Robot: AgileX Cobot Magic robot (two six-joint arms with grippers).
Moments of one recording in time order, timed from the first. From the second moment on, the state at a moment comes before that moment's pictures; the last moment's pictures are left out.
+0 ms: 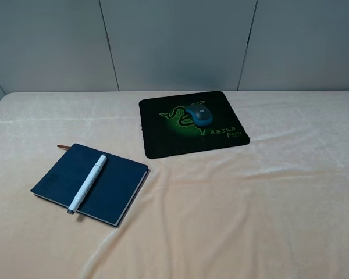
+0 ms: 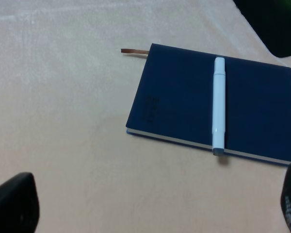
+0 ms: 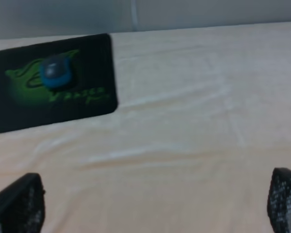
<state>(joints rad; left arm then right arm) -0.02 0.00 -0.49 -0.03 1.05 0.07 0.02 -0.01 -0.50 0.08 1.03 0.00</state>
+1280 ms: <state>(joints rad) -0.02 0.00 -0.49 -0.03 1.05 0.07 0.02 -0.01 -0.50 0.08 1.03 0.00</state>
